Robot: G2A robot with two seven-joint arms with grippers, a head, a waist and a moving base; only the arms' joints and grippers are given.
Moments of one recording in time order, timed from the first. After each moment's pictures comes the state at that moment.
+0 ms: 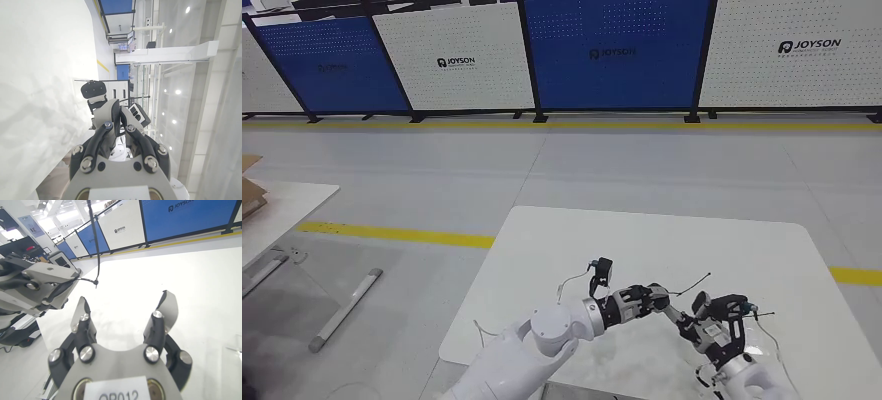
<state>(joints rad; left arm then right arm) 1.22 -1.25 -0.89 -1.53 -0.47 0.02 -0.41 -1.60 -1.17 1.25 -1.71 -0.88 -0.26 0.13</state>
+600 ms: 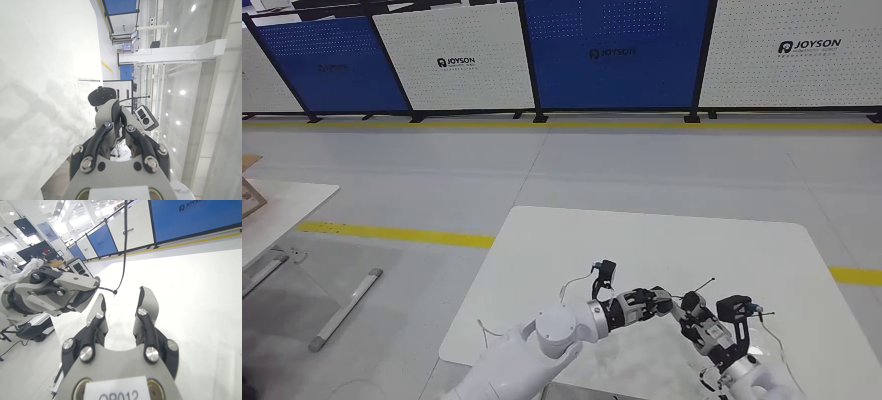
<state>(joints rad) 1.21 -1.26 -0.86 -1.53 -0.44 0.04 -0.39 -1.61 -1.17 1.28 -1.71 -0.82 -0.33 0.14</state>
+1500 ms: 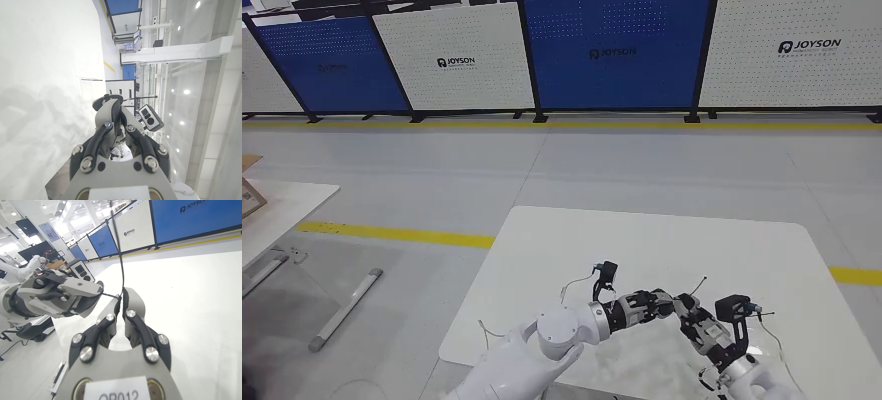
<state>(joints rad) 1.22 -1.26 -0.86 -1.54 -0.41 0.05 -0.38 -1.60 -1.17 1.27 -1.71 -0.83 -0.34 0.13</state>
